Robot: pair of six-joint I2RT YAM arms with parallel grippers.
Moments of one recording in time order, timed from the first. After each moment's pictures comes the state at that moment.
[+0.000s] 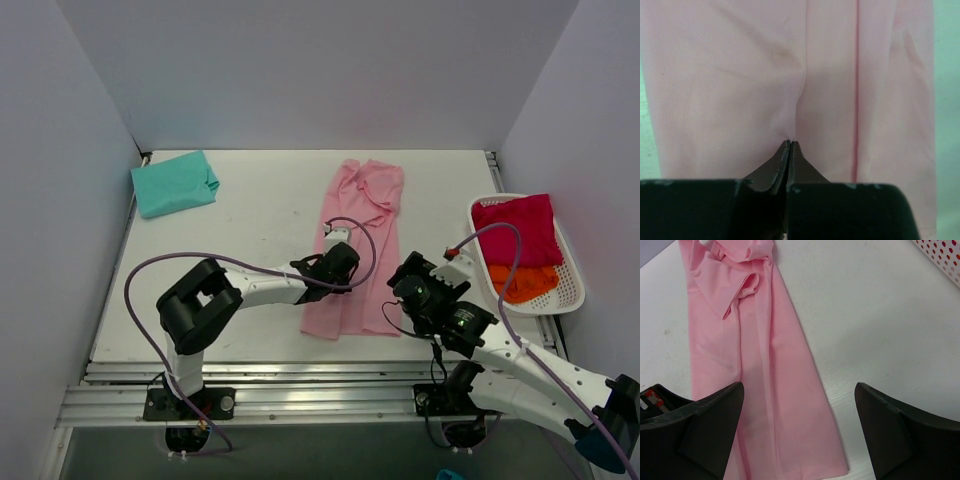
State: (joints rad) left arm -0.97 1.90 1.14 -0.08 -0.35 -0.73; right arm 0.85 0.82 0.56 -0.54 0.92 1.09
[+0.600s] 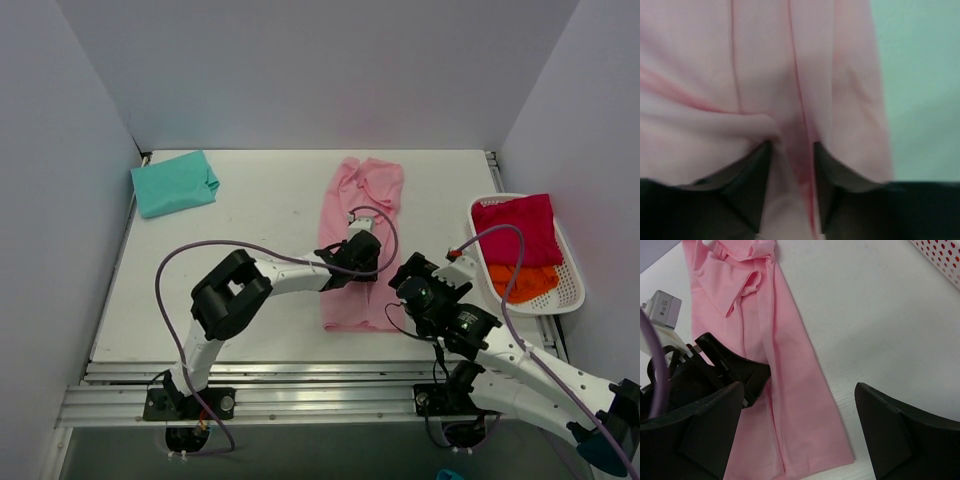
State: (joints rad) left arm -0.97 2.12 1.43 -0.10 -0.29 -0.71; right arm 0.85 0.78 0.55 -0.53 0.92 1.07
